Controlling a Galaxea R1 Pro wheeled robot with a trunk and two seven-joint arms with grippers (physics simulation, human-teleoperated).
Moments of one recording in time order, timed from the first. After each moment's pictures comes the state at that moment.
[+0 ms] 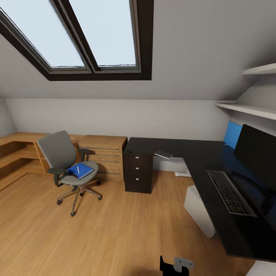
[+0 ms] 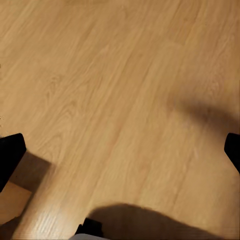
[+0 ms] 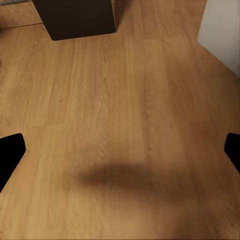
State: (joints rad) left arm 0.08 -0.08 0.21 -0.77 0.08 -0.06 0.04; right arm -0.45 0.16 0.12 0.02 -0.25 -0.59 -0.10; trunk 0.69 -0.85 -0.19
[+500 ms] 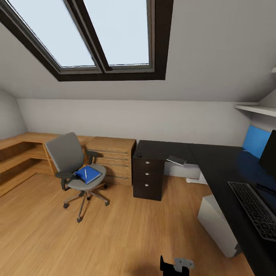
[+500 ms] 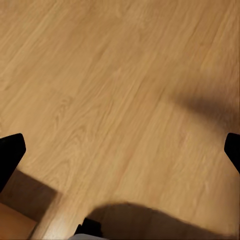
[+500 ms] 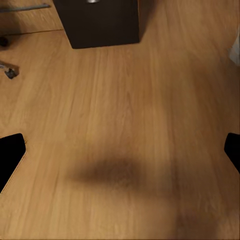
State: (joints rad) left arm 0.08 -0.08 0.21 -0.77 0.08 -0.06 0.04; right arm -0.45 0.16 0.12 0.02 -0.25 -0.59 -0.10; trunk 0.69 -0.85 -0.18
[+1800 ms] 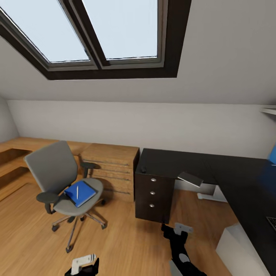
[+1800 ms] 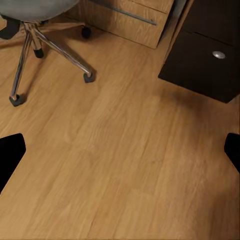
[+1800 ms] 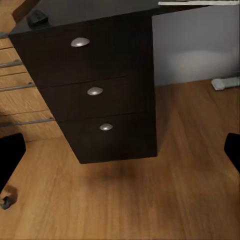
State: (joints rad) left arm 0.08 -0.11 0.09 -1.18 0.06 0.15 0.04; right arm -0.46 0.13 0.14 -0.36 -0.24 -0.47 -0.23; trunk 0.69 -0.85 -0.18
